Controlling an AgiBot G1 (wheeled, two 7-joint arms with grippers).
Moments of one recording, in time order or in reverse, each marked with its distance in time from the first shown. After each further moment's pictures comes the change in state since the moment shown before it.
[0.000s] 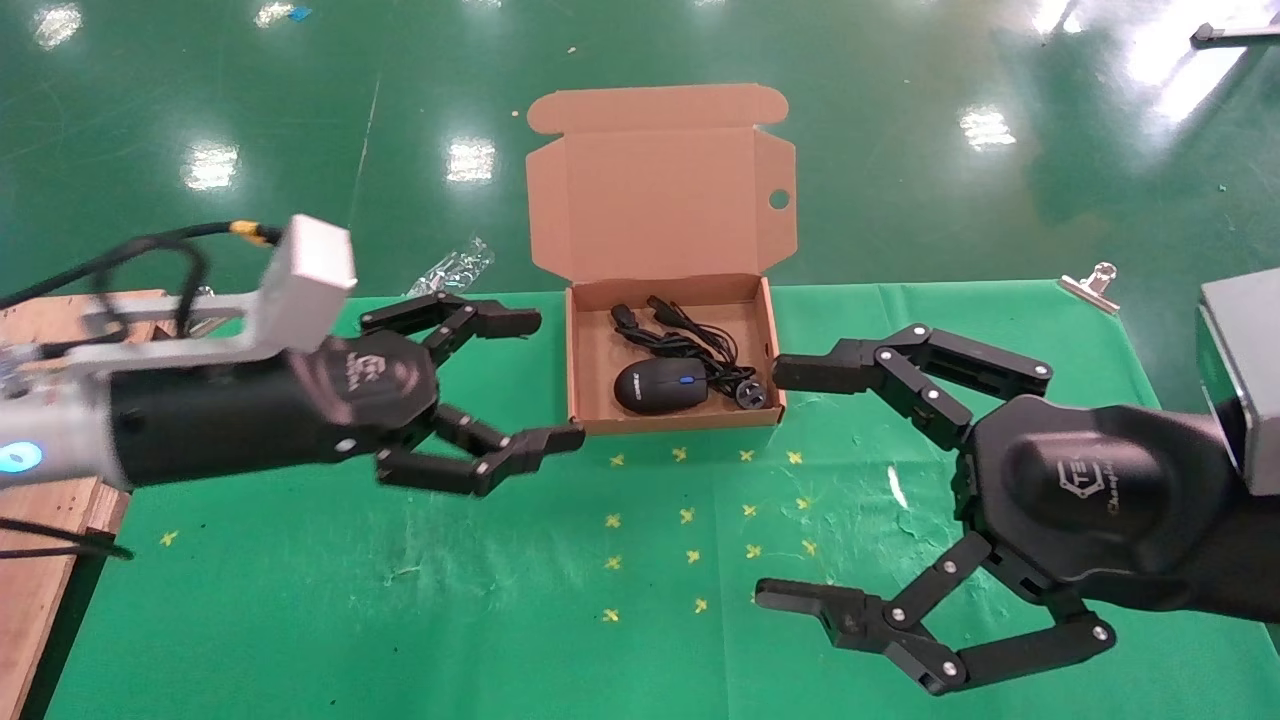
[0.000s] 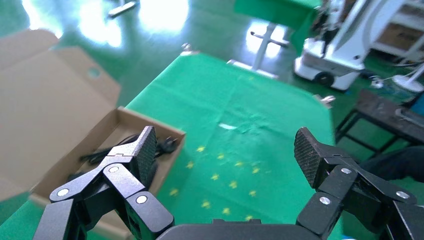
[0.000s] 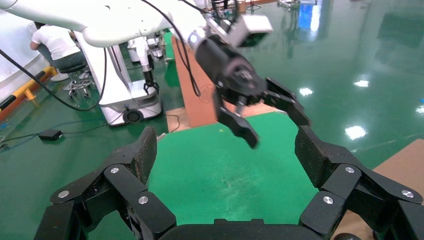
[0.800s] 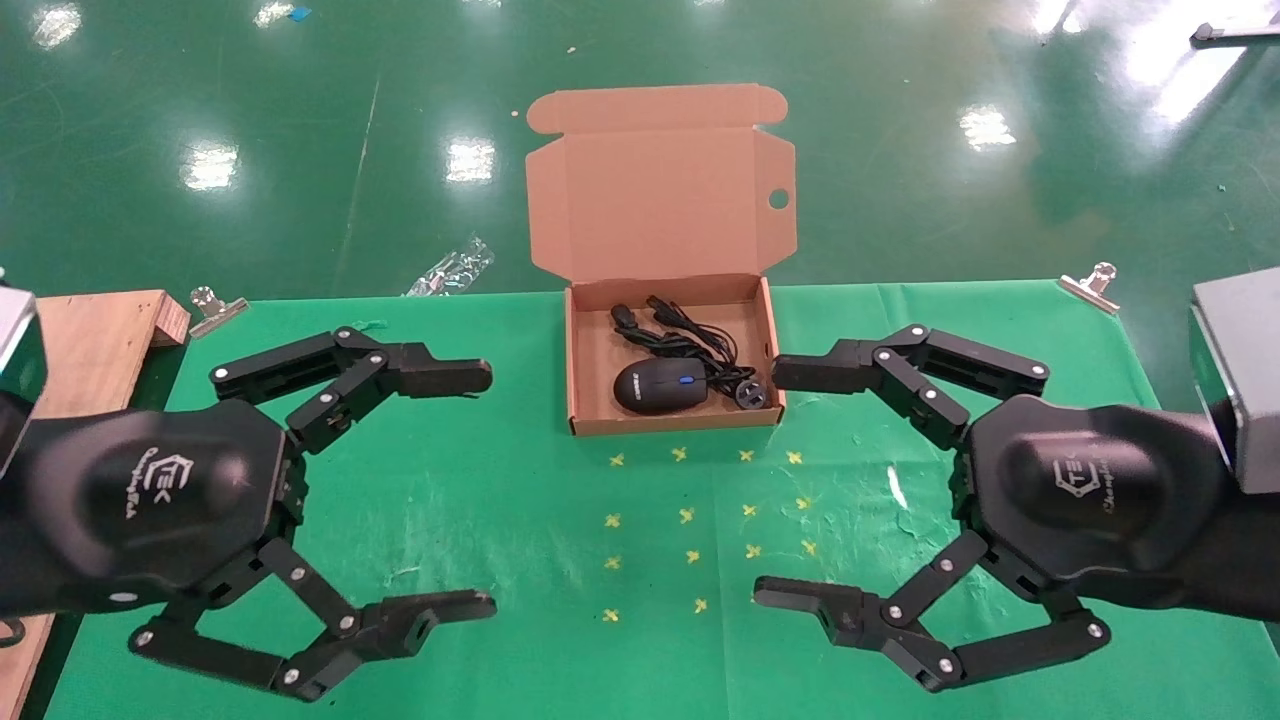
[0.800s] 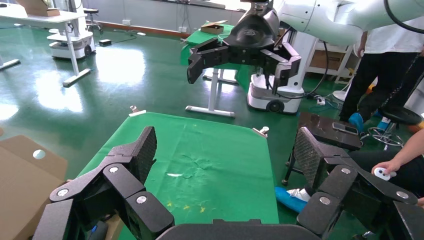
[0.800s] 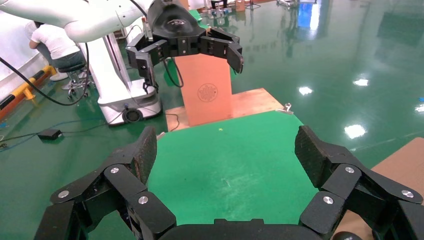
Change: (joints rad) left arm 0.185 -0.136 -0.238 -0.155 -0.254 0.227 0.092; right arm -0.001 0.001 -0.001 0.000 0.002 0.000 -0.001
